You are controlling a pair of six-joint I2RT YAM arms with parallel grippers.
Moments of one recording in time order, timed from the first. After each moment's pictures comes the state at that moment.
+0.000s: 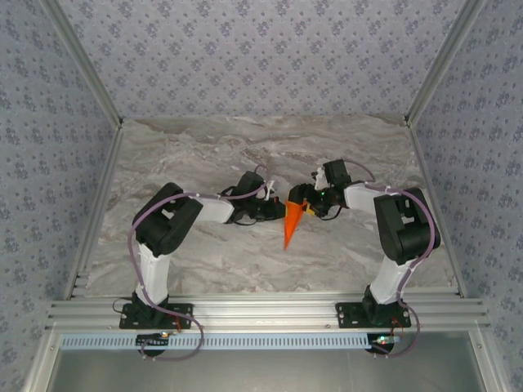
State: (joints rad) left arm -0.71 2.02 1.05 0.24 0.56 -0.76; right arm 0.27 1.78 0.92 -0.18 -0.60 0.59
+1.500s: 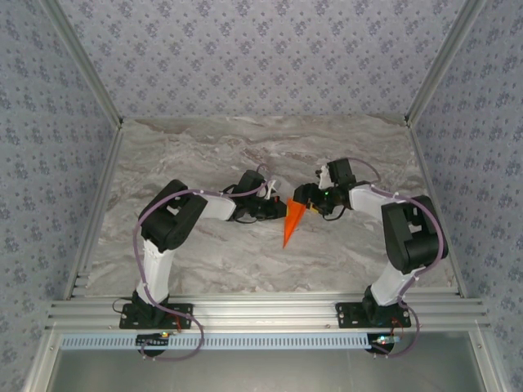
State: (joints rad) left arm -0.70 2.08 1.10 0.25 0.62 -0.74; right arm 0.26 1.68 0.89 -0.22 -0.55 0.56
